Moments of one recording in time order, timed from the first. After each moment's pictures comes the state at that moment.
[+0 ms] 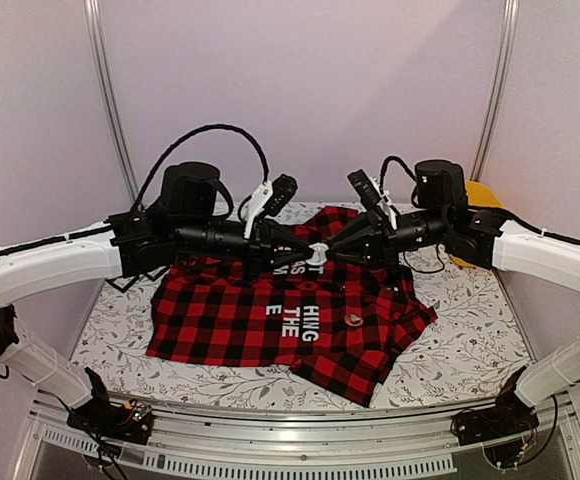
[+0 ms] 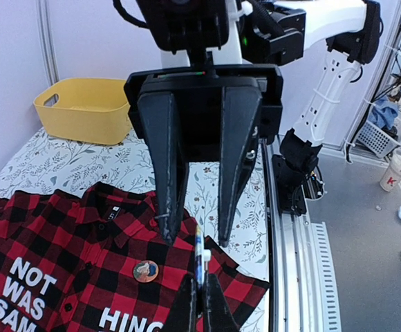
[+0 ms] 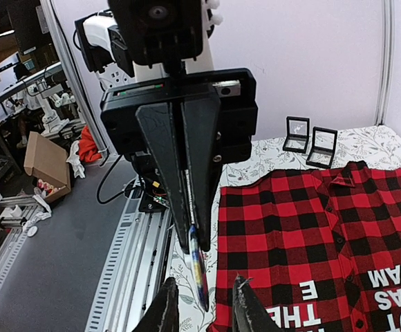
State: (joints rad) left arm -0.92 1.42 1.18 -0.07 0.52 0.06; right arm 0.71 1.39 1.11 -0.03 -0.93 -0.07
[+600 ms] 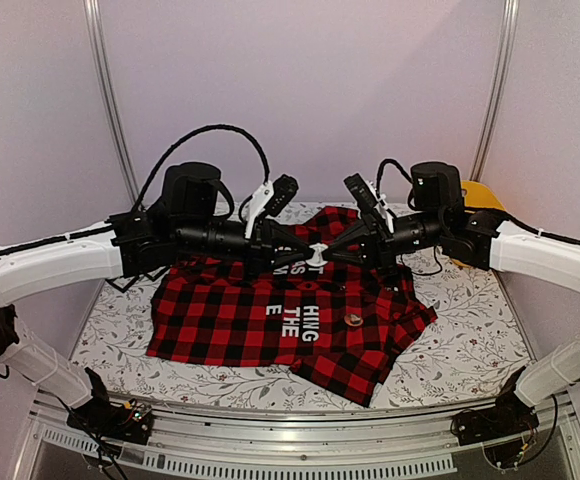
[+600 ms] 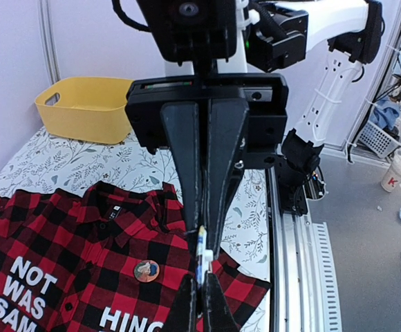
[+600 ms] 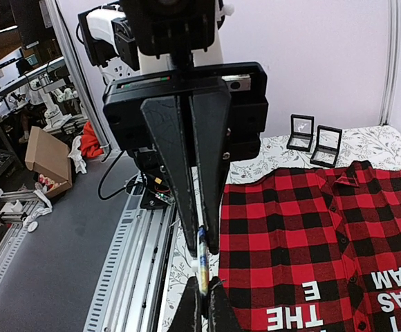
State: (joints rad) left arm -0.92 1.42 1.18 -0.07 0.51 0.06; right arm 0.73 1.40 1.11 -0.02 -0.93 -0.08
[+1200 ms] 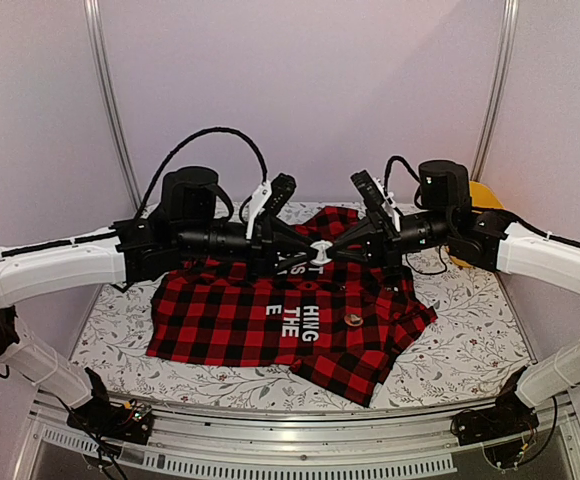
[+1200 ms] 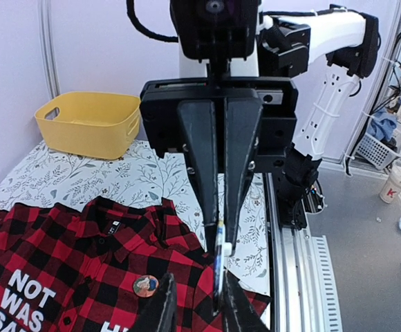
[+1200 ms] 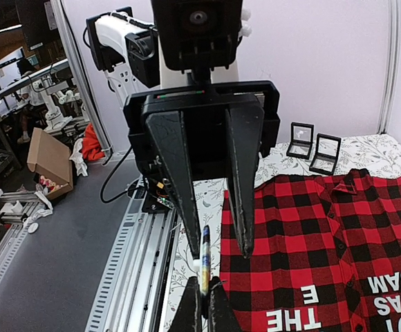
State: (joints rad) left arm -0.92 1.42 1.13 0.05 0.52 0.02; right arm 0.73 1.36 1.09 -0.02 -0.93 -0.08
